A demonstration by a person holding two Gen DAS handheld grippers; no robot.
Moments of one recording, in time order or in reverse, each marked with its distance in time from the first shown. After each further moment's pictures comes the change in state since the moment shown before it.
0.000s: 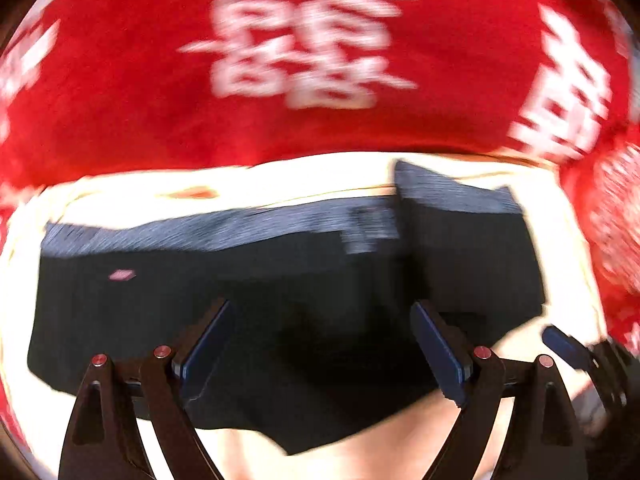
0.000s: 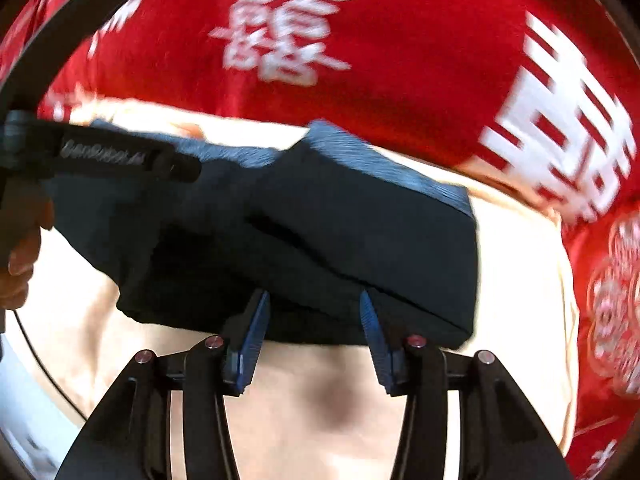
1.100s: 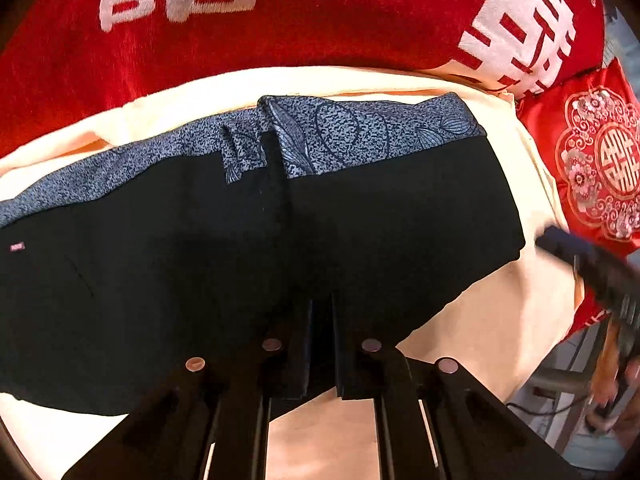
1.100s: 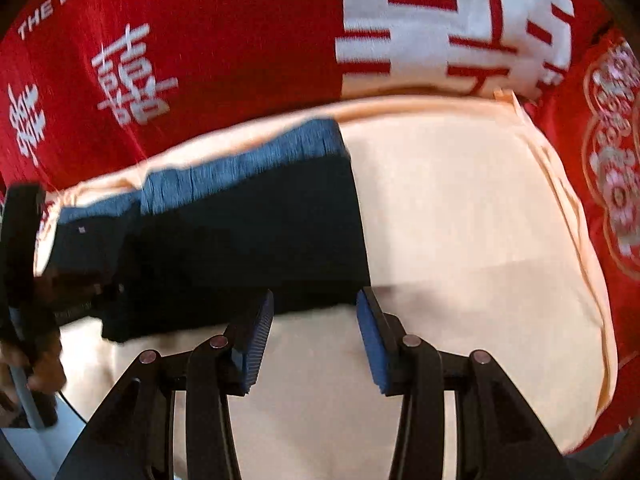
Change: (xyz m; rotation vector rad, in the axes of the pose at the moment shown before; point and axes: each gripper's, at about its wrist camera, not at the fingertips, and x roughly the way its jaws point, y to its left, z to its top) left arm 0.055 -0.043 -0.033 0.057 0.168 -0.127; right arm 0.016 -0.120 -0.012 0.343 0.069 0.126
